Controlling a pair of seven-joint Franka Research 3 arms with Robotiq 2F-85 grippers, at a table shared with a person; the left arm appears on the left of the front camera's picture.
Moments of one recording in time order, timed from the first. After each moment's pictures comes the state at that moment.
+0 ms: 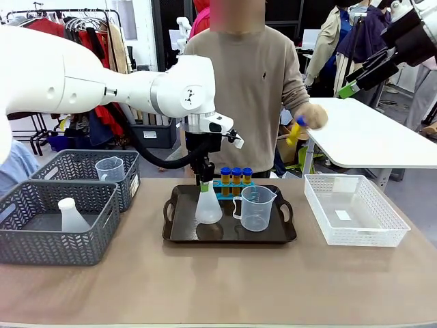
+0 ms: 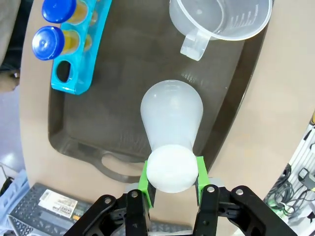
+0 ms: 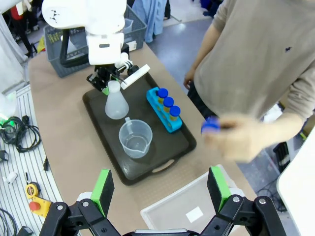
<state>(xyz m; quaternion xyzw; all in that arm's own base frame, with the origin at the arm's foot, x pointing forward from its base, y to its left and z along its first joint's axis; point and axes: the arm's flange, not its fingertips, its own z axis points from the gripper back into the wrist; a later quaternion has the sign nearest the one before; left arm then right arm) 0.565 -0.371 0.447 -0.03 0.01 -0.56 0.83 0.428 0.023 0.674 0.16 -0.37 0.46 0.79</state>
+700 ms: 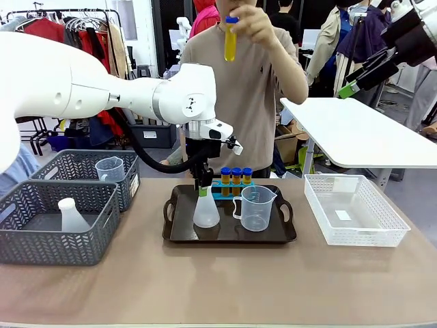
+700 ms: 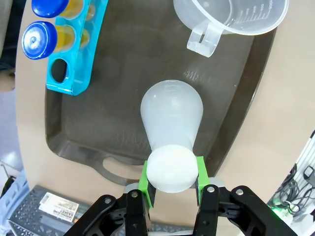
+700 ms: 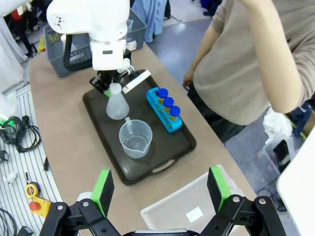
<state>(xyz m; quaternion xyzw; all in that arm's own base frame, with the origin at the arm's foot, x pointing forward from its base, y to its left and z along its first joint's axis) 0.570 -0.370 0.430 -0.02 0.02 -0.56 0.83 0.428 0.023 0.674 0.16 -0.37 0.46 0.79</state>
